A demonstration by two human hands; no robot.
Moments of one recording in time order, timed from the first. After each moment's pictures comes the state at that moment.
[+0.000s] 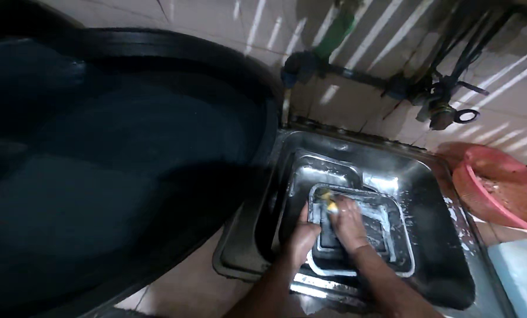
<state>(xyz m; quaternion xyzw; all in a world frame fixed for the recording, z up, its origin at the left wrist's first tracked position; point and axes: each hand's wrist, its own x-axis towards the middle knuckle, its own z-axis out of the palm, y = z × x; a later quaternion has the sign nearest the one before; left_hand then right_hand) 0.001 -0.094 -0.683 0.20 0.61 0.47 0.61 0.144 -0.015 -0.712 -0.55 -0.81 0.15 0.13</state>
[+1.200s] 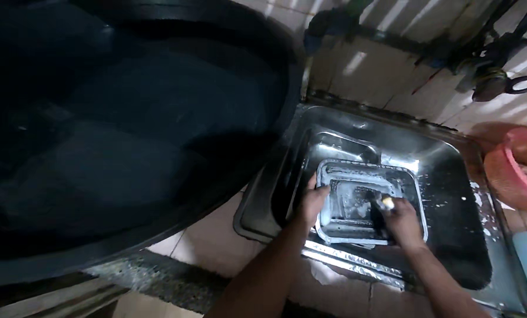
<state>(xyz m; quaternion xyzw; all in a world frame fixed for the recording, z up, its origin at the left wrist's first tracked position) -0.007 -0.086 -0.690 0.18 0.65 0.48 0.56 0.225 -0.029 -0.681 -0.65 -0.72 0.25 0.07</state>
